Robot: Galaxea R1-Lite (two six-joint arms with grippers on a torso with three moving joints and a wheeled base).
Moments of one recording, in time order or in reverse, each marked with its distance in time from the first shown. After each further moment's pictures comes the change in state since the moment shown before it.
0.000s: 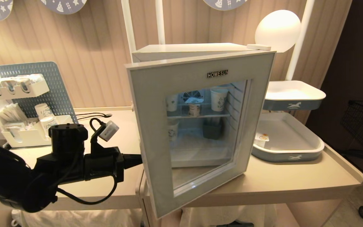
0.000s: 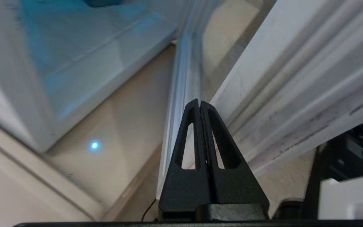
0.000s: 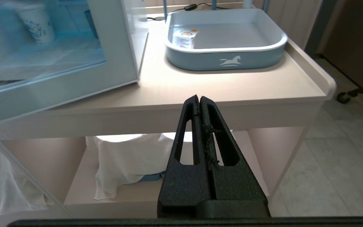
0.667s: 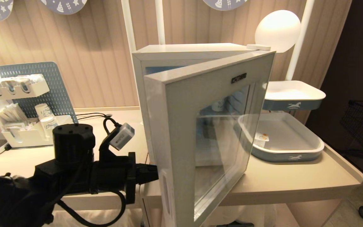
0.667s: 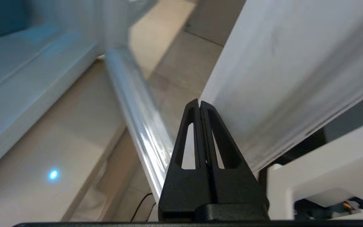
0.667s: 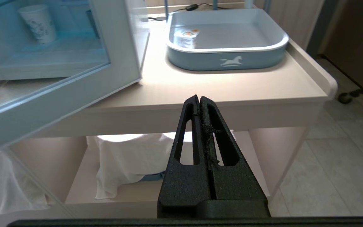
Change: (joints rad) left arm -0.235 -0.139 0.040 0.020 0.015 -0.019; right arm 0.001 0.000 0.000 0.000 0.000 0.001
